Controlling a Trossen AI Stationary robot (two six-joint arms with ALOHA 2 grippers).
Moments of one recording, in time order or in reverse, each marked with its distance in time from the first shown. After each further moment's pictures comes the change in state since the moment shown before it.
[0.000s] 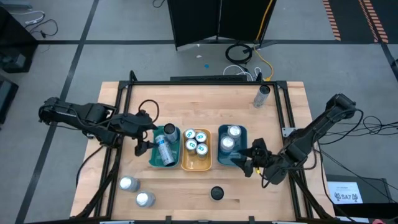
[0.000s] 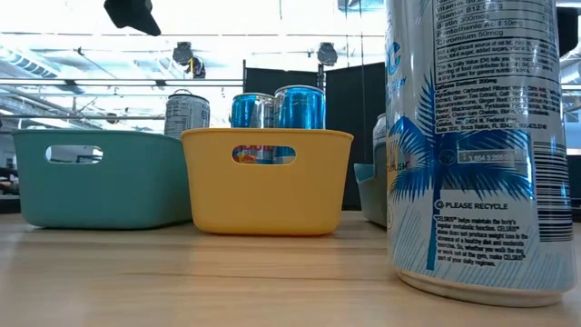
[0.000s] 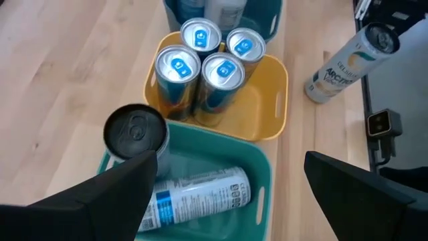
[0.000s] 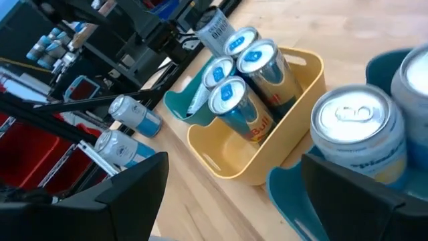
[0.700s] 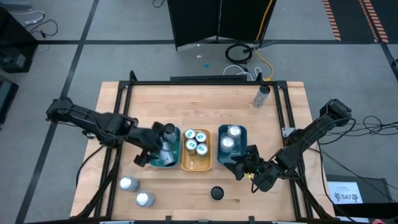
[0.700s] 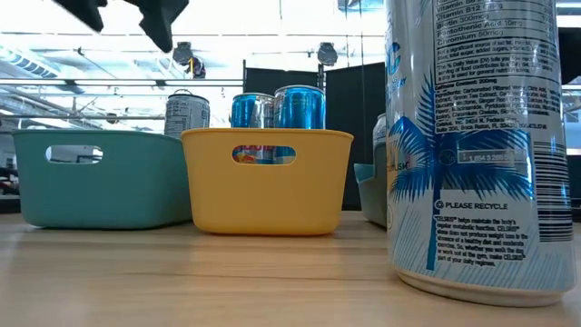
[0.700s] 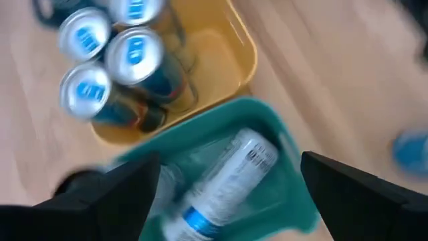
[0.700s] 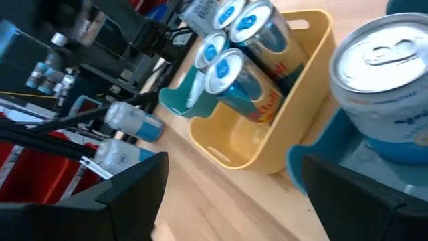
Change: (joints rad) left arm -0.069 0.206 0.000 0.001 0.075 0.653; right arm -0.009 0.167 0.000 0.134 0.001 0.177
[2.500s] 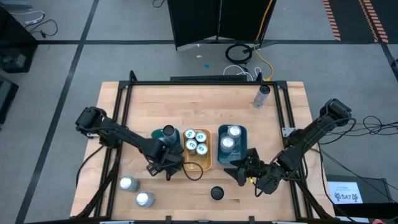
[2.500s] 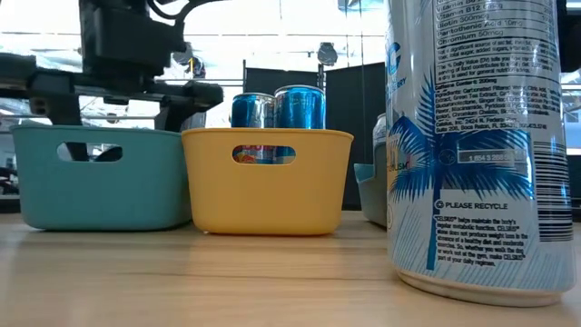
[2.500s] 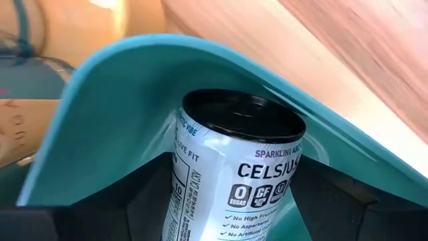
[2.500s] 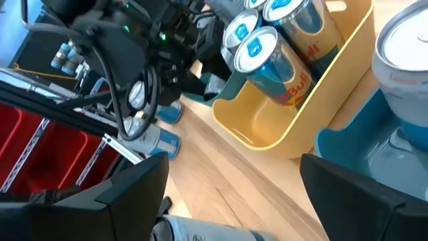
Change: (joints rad) left arm -0.059 0.515 0.005 0.077 -0.020 0.290; right arm 0.035 0.000 0.000 0.088 -0.027 -0.087
